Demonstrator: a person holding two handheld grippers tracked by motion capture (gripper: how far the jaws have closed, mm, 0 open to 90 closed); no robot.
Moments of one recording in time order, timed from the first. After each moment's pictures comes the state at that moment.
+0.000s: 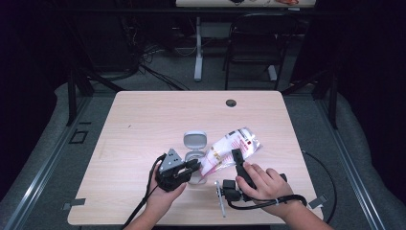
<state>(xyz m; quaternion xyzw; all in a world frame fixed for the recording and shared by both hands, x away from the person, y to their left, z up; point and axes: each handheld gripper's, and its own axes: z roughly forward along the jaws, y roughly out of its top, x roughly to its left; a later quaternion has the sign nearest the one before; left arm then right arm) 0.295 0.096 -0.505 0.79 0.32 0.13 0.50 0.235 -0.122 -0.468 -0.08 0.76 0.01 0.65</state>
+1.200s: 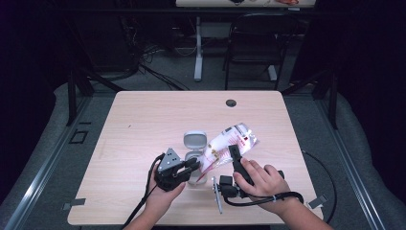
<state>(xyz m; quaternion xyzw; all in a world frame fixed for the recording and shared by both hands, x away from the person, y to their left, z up) 0.296 0.099 -0.504 0.79 0.32 0.14 0.51 0.240 -0.114 -0.456 -0.07 0.75 0.03 0.66</state>
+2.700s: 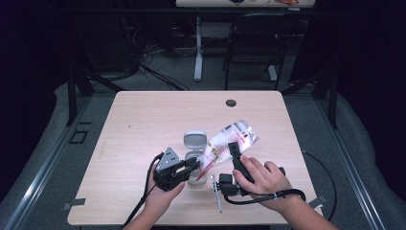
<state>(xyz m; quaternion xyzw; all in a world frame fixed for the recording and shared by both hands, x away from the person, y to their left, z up) 0.294 0.100 -0.499 0.79 0.32 0.13 0.51 0.238 -0.113 -0.442 -0.08 0.75 0.01 0.66</state>
